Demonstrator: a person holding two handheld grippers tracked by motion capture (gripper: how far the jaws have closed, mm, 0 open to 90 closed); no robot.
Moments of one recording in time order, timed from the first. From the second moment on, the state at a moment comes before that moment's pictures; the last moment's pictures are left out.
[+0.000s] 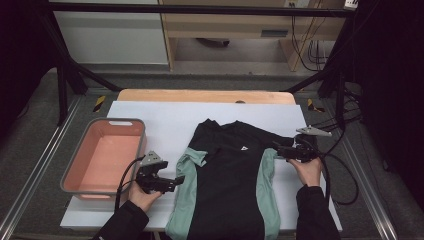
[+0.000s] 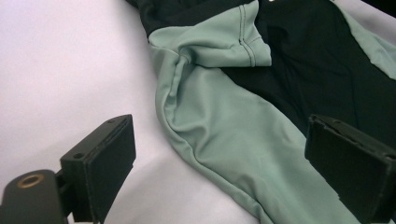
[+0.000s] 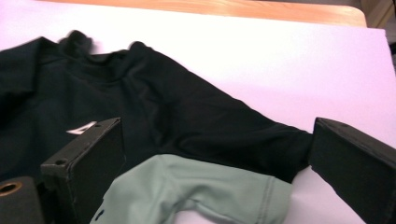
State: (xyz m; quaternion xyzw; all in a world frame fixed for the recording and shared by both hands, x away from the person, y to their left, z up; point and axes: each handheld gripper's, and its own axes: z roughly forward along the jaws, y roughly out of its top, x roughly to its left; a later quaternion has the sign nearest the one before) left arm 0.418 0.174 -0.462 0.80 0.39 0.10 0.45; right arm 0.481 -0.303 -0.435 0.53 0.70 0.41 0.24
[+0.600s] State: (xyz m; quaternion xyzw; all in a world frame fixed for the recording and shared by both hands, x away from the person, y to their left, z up) left arm 0.417 0.171 -0.465 0.80 0.38 0.10 0.45; right arm 0.499 -0.317 -0.465 0.58 0.72 0.32 0.22
